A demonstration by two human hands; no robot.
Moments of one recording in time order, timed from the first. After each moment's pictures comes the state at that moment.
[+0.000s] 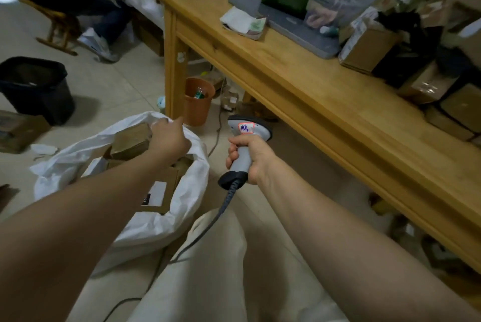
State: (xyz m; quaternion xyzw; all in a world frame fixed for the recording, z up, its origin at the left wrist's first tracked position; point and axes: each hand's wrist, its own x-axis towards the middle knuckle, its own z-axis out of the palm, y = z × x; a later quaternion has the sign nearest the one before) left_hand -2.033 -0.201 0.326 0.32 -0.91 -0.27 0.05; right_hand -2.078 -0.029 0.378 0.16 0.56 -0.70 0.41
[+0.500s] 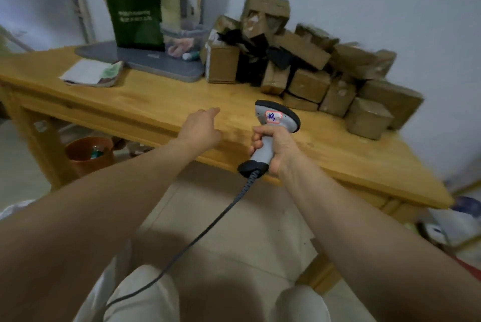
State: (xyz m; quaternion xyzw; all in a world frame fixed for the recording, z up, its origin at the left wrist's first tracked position) left_hand -2.168 0.047 0.468 -0.05 -0.96 -0.28 0.09; right_hand -2.120 0.208 0.489 0.15 0.49 -0.85 0.11
